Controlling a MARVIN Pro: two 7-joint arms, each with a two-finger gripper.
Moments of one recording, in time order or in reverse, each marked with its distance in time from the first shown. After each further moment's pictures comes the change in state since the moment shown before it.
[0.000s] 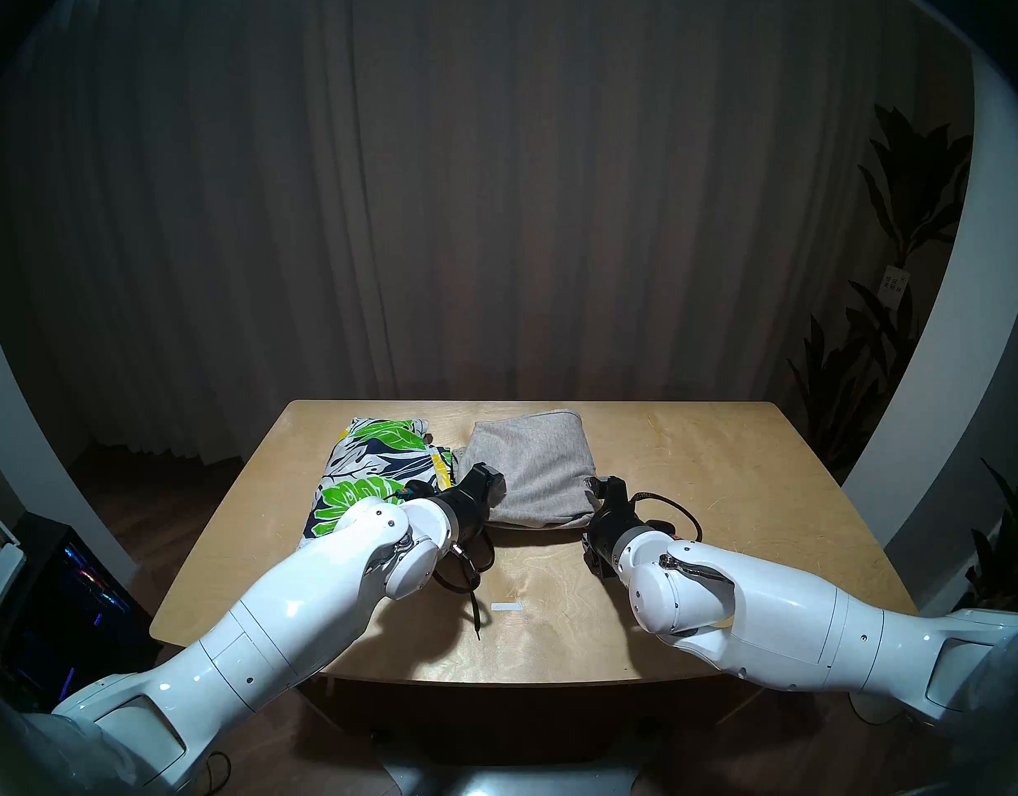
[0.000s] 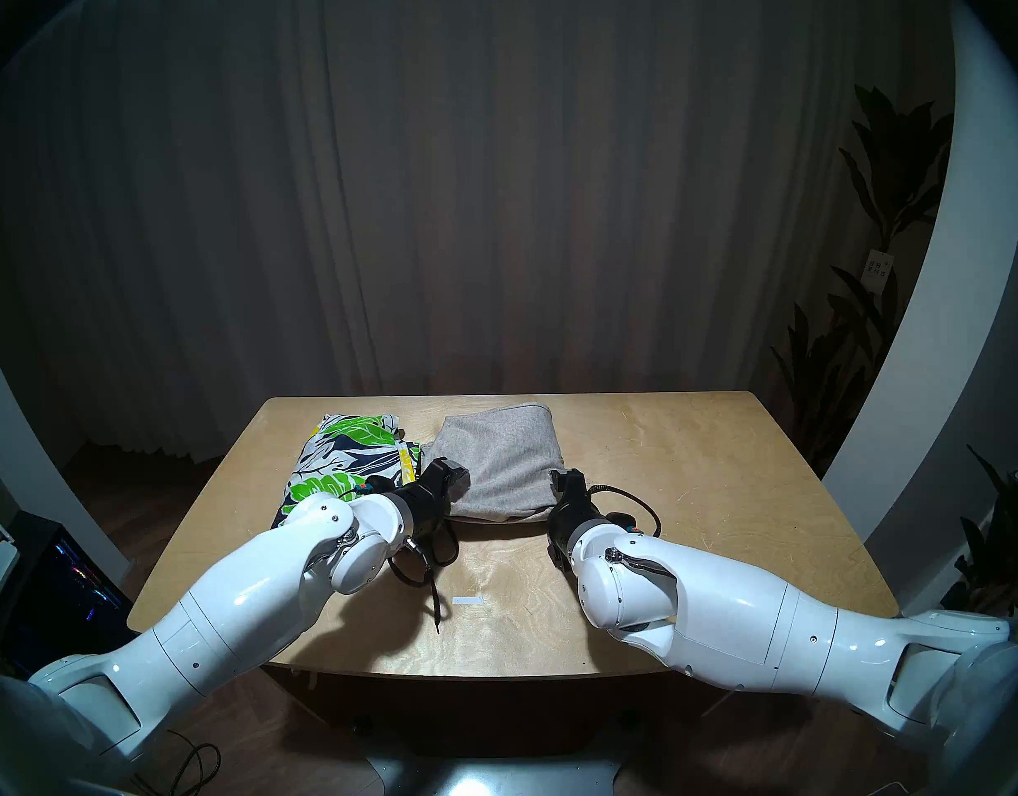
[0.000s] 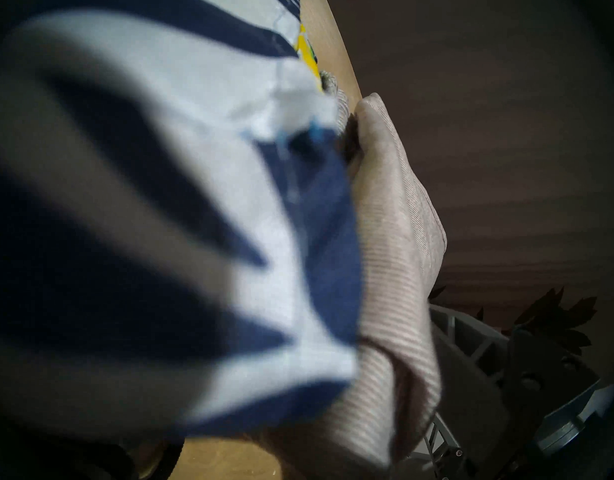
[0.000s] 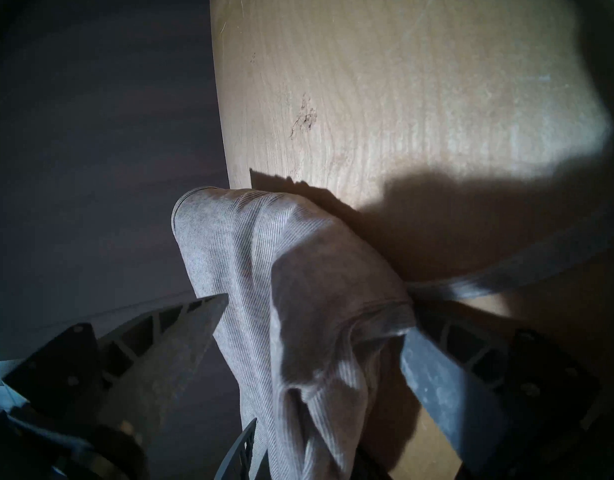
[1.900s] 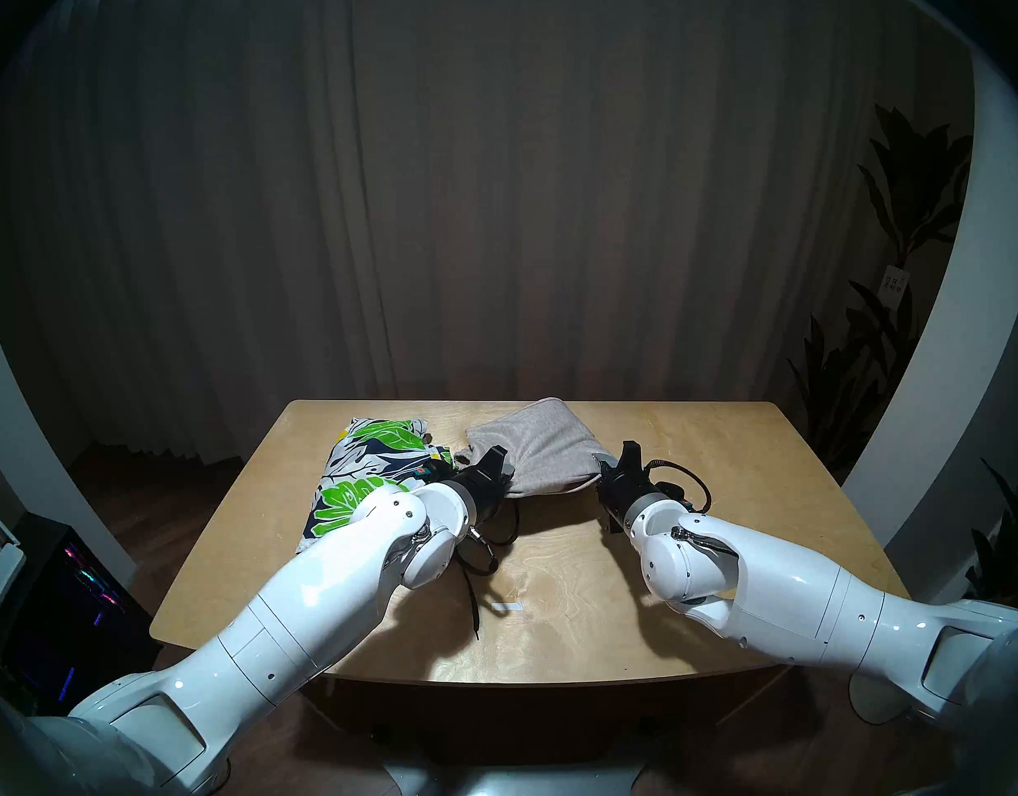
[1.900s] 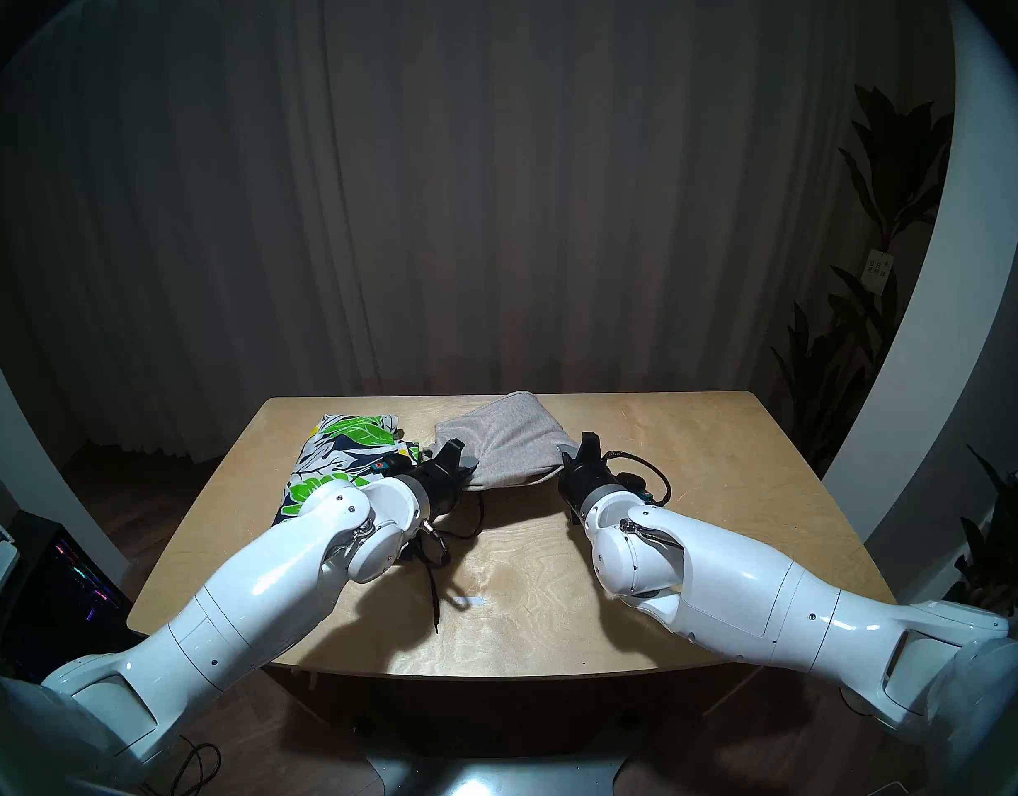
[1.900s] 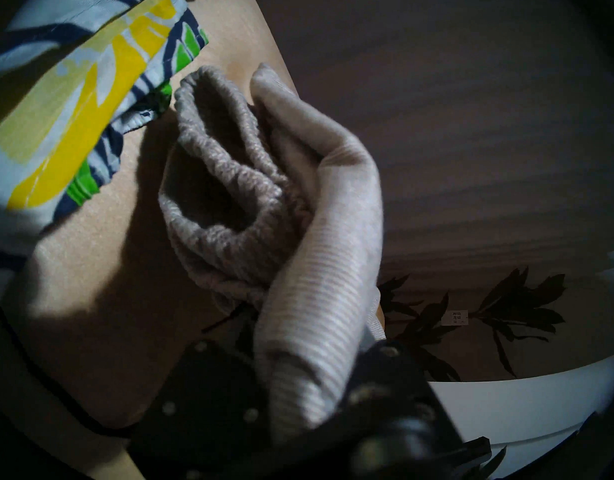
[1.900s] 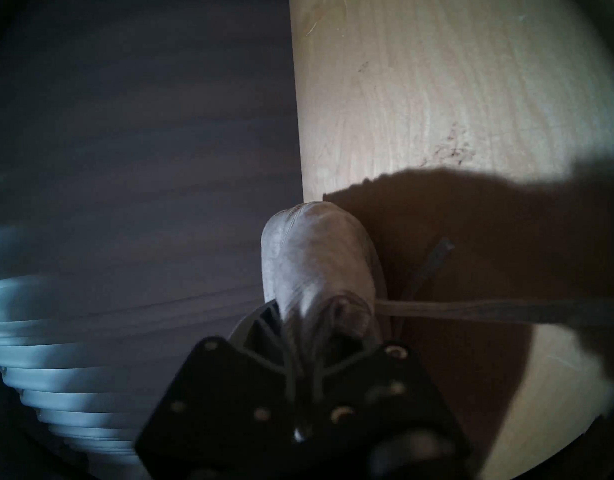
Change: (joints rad) left arm -0.020 -0.055 -0.013 -0.015 0.087 0.010 -0.071; right arm 0.025 -0.004 0.076 0.072 -0.012 0.110 0.147
